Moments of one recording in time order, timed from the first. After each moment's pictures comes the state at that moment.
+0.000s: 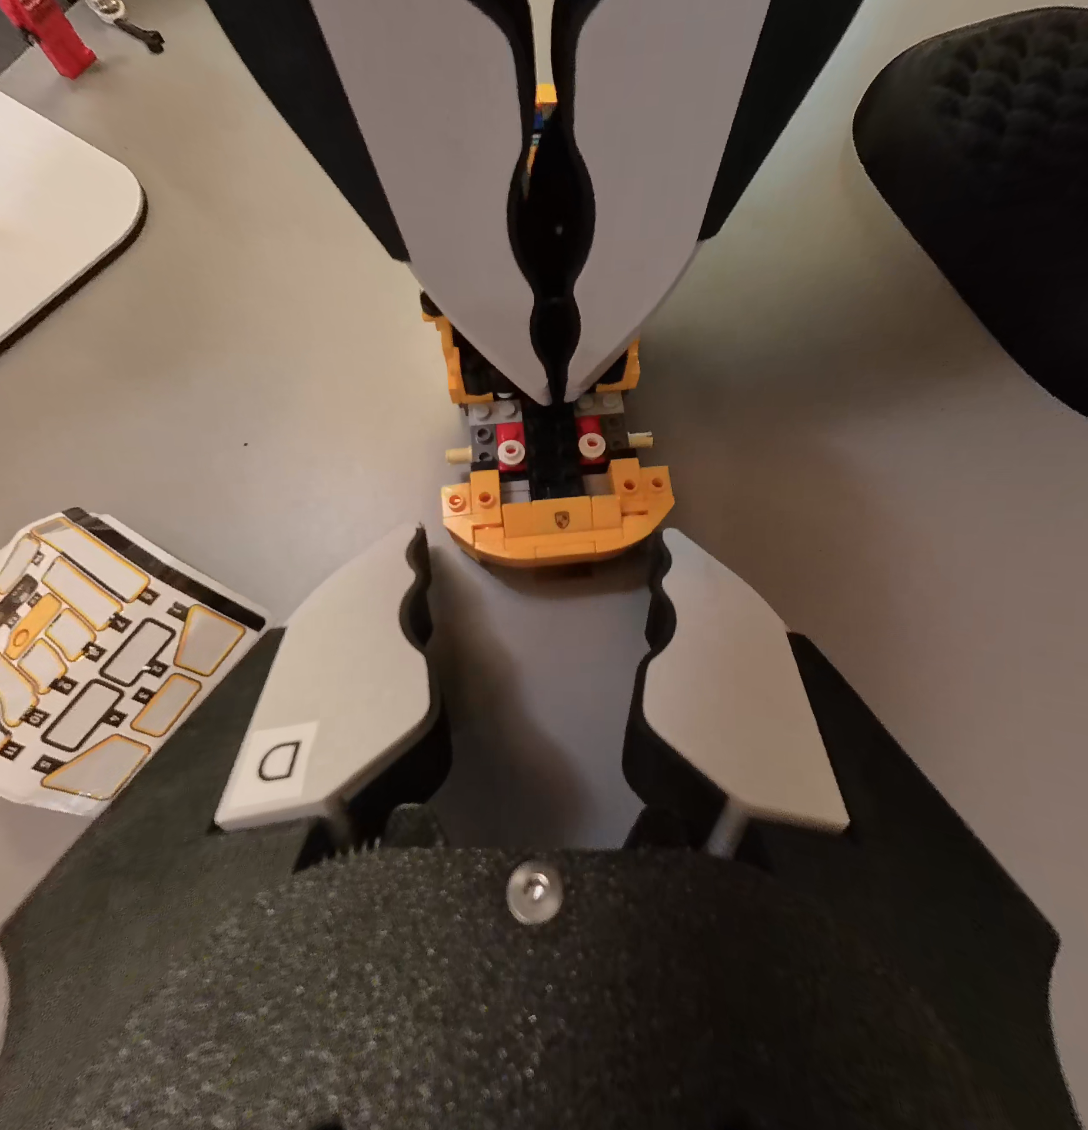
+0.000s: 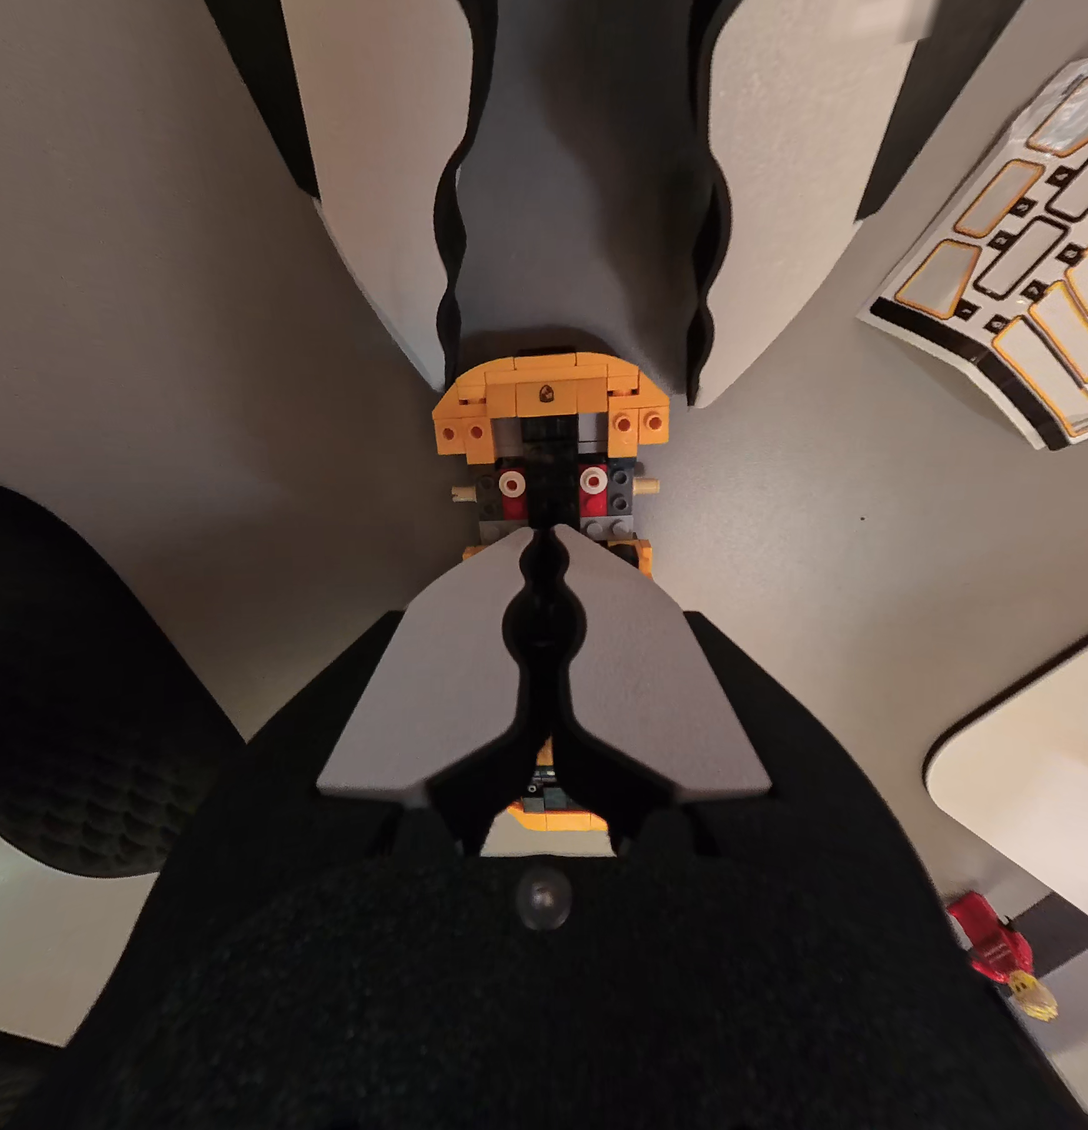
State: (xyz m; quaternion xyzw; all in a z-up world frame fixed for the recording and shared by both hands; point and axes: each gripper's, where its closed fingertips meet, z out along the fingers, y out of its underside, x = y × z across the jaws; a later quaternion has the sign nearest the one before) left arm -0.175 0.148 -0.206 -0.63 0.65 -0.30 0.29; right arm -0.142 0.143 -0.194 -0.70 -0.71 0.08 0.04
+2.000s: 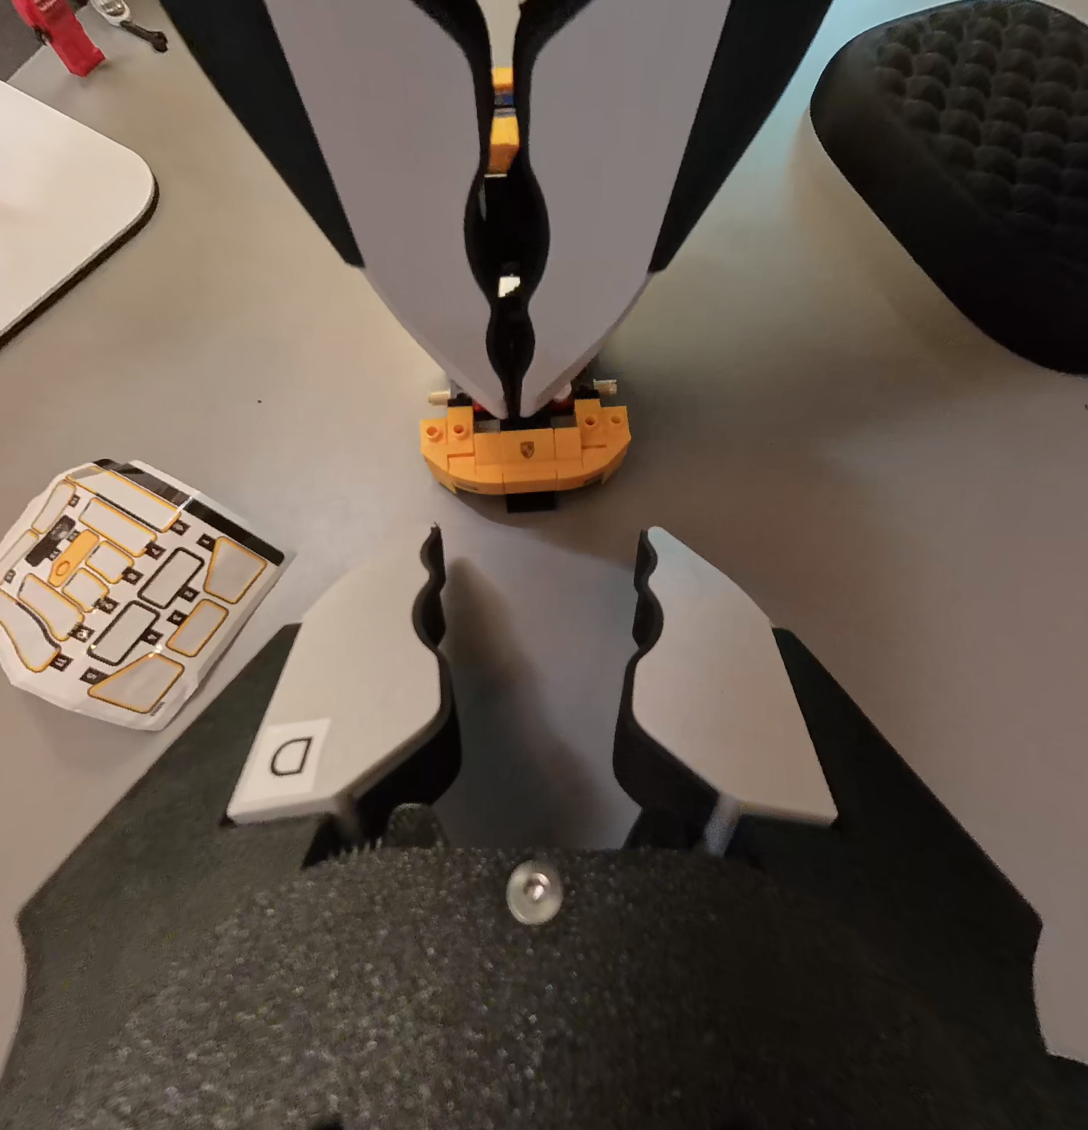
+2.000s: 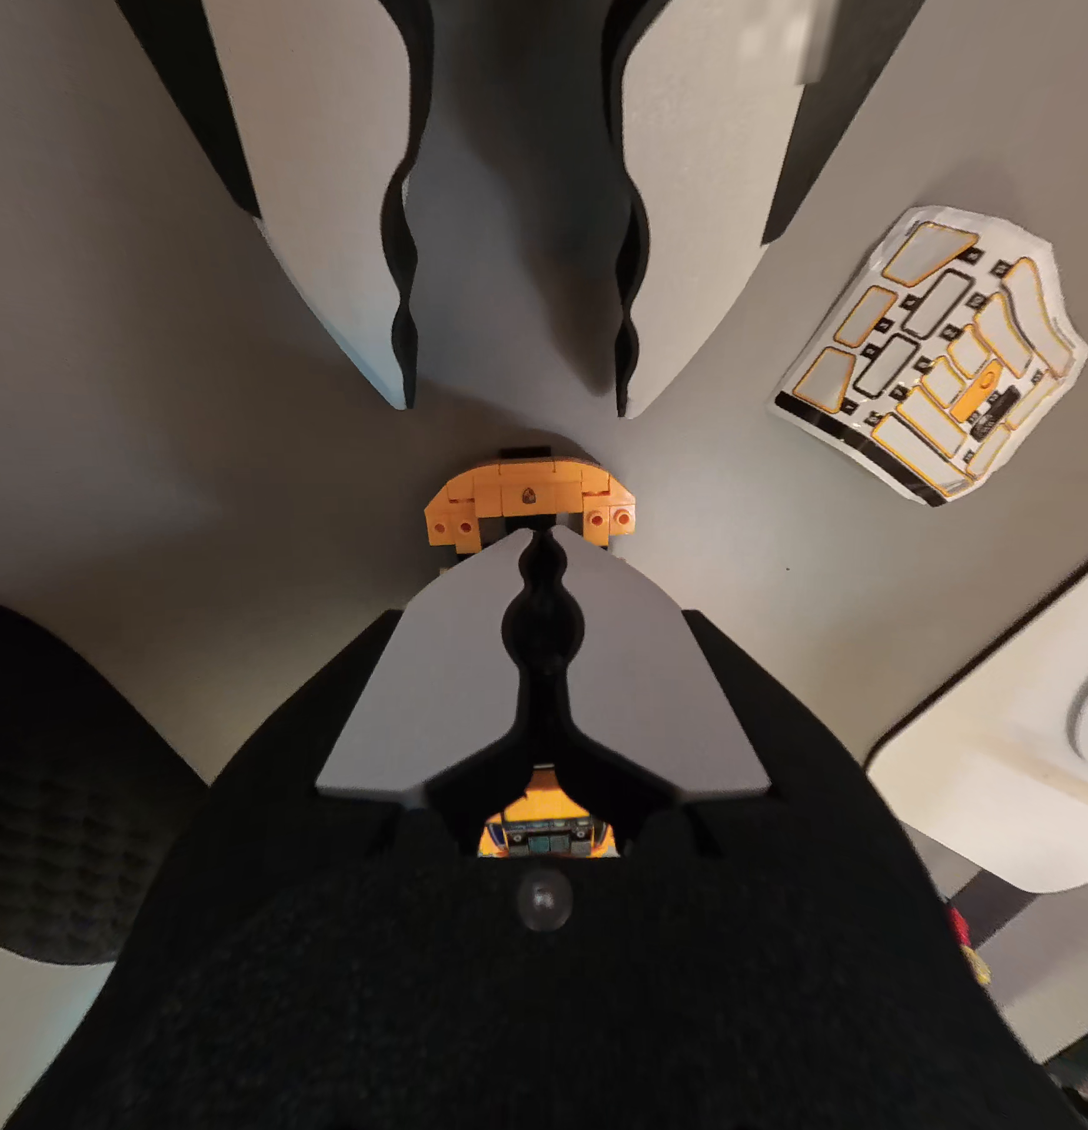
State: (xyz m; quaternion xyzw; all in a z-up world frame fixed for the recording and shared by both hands) left arm -0.200 0.147 -0.199 -0.62 0.66 -0.31 0.29; right arm -0.170 0.155 -0.190 -0.71 -0.69 0.05 0.08
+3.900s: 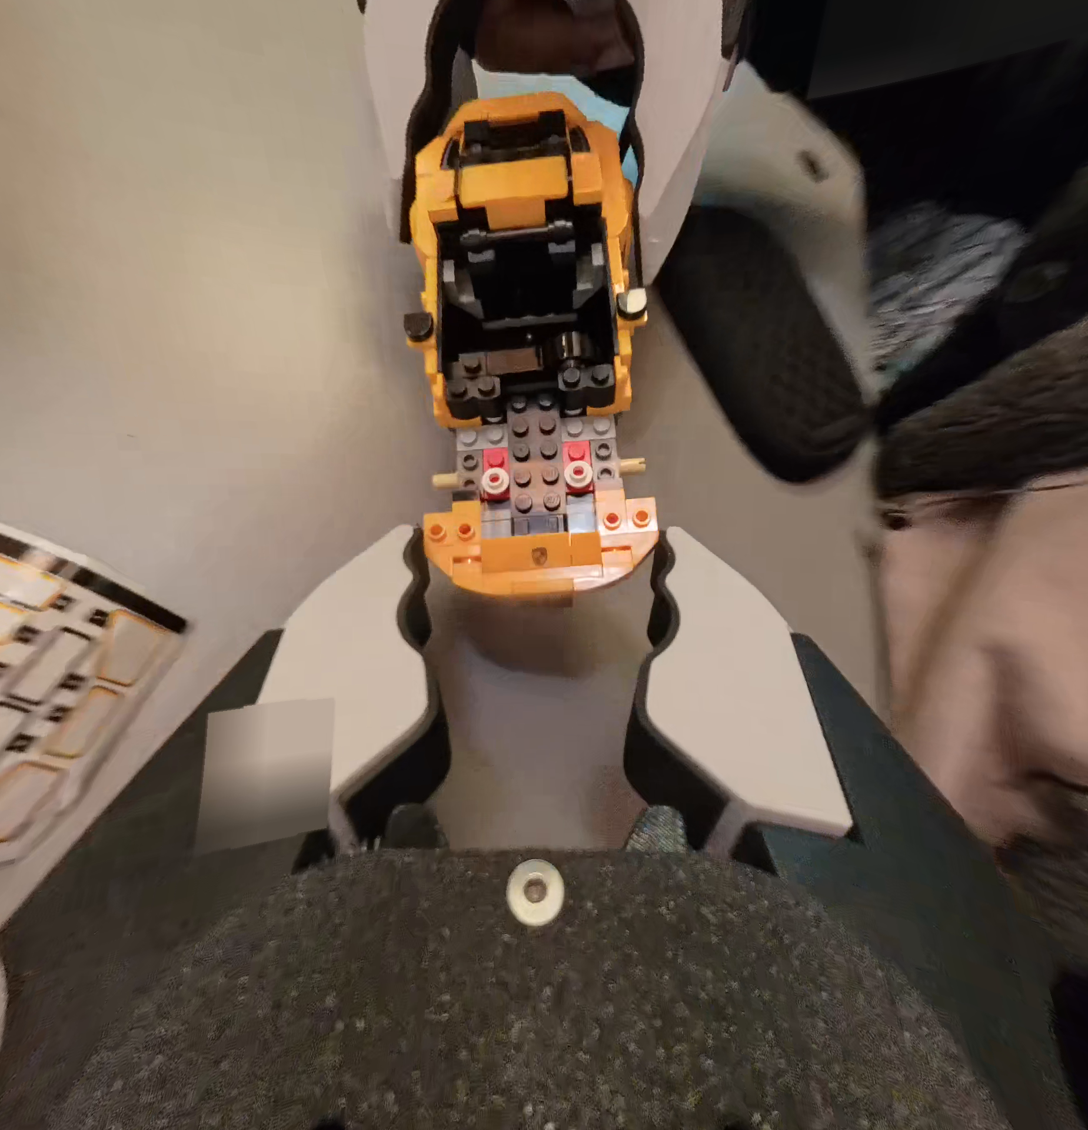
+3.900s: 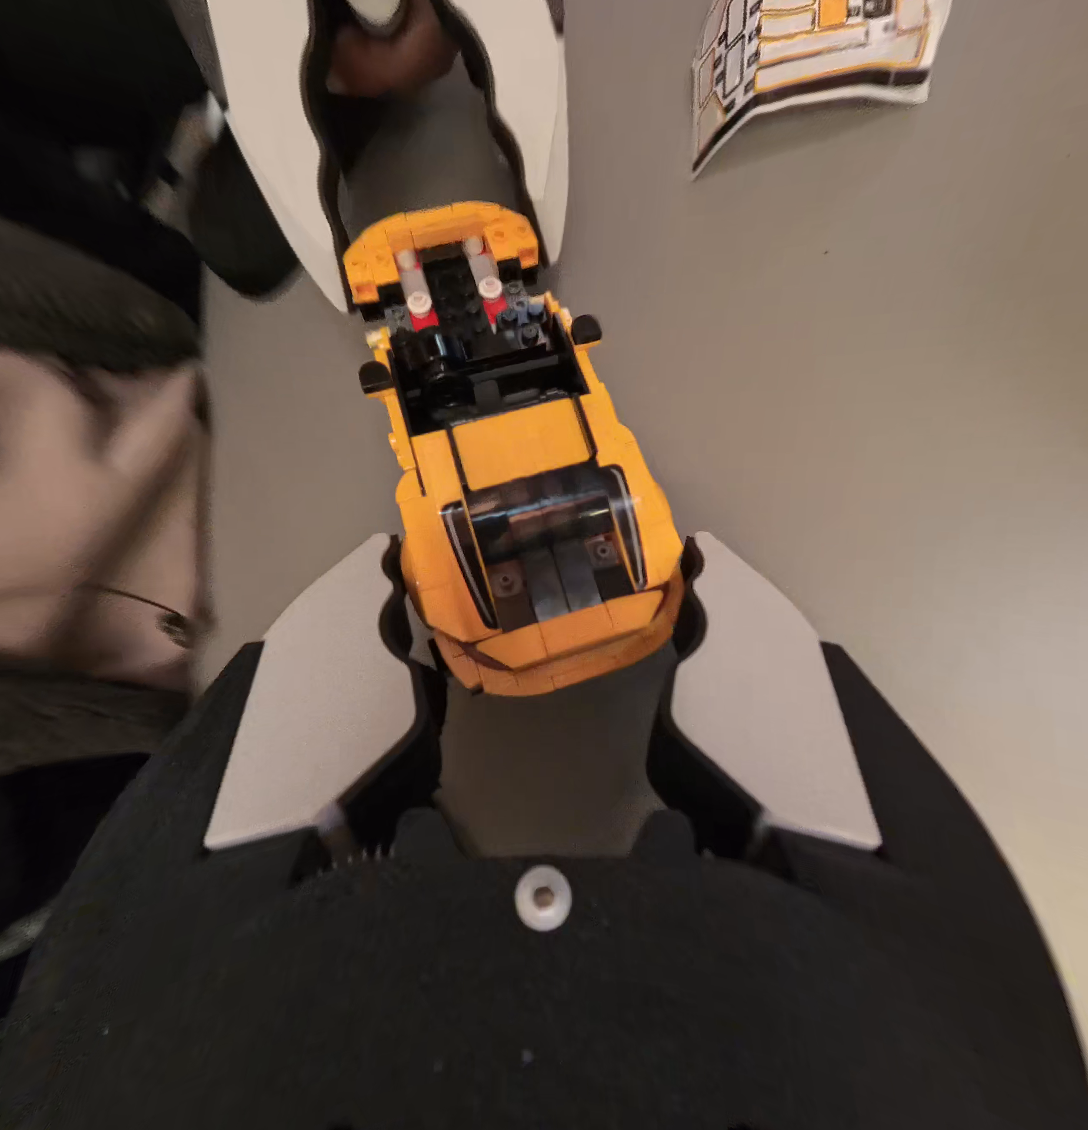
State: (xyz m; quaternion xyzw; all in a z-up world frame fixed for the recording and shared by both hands) left arm -0.191 0.134 -0.165 -0.63 0.62 -0.46 0.11; right arm -0.098 0.128 -0.163 -0.83 -0.40 0.36 0.17
